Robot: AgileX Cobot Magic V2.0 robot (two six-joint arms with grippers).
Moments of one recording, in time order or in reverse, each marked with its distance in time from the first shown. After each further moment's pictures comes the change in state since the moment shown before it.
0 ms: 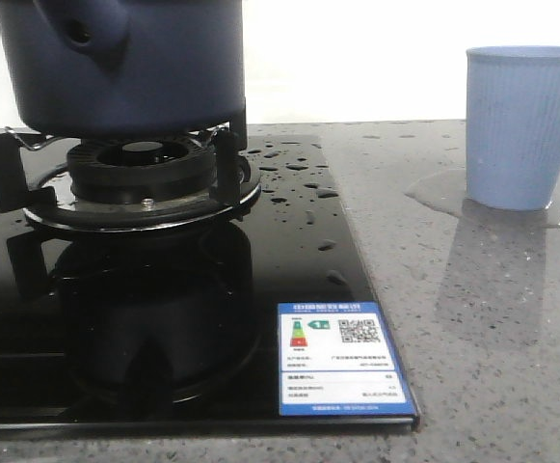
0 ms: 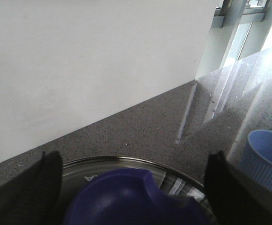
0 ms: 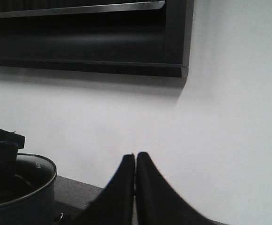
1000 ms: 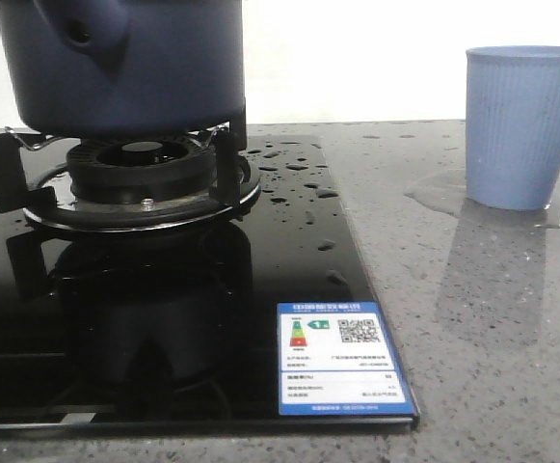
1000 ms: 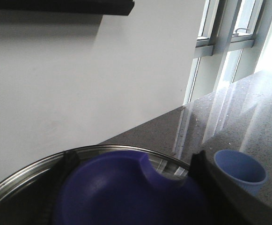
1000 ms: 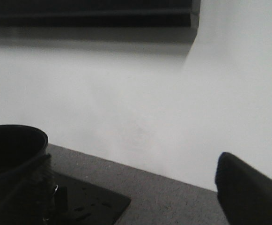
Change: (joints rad) left arm 0.082 -0.224 0.060 0.104 0.063 -0.144; right arm -0.032 0.180 0.000 0.027 -0.106 -0.071
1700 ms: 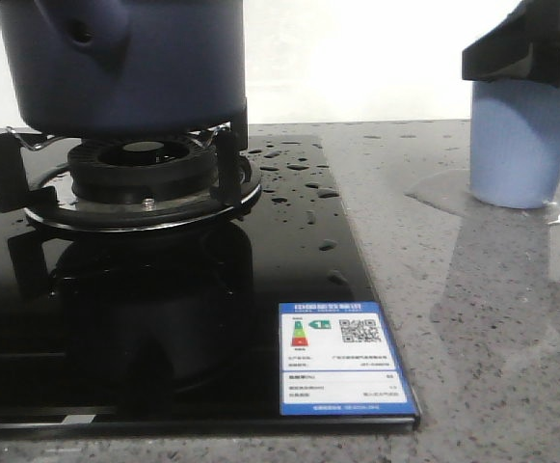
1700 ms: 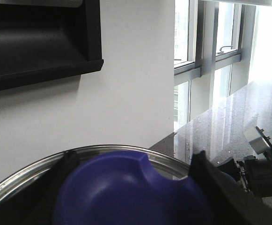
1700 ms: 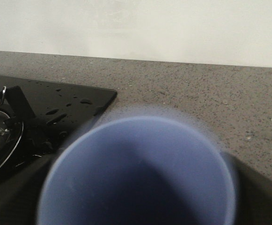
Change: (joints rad) left arm 0.000 -0.233 0.000 0.084 0.020 -0.040; right arm 0.000 0.412 0.000 0.010 0.001 0.002
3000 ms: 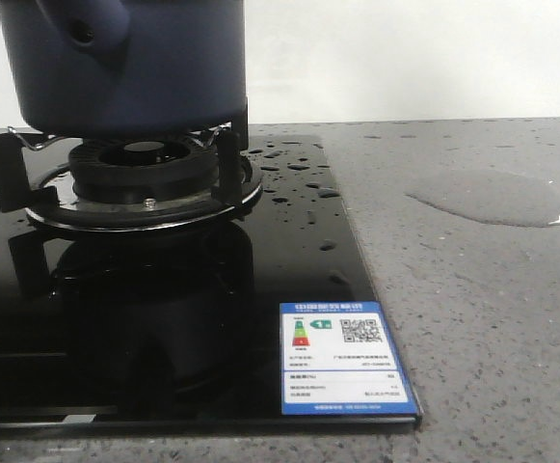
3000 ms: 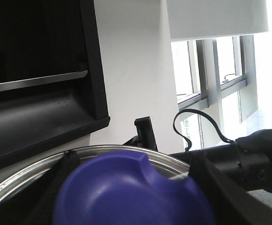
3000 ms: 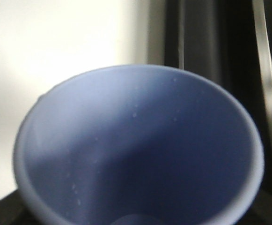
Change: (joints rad) left arm 0.020 -0.031 -0.137 -0.009 -0.003 0.000; right arm 0.593 0.308 -0.932 -0.654 0.564 -0.710
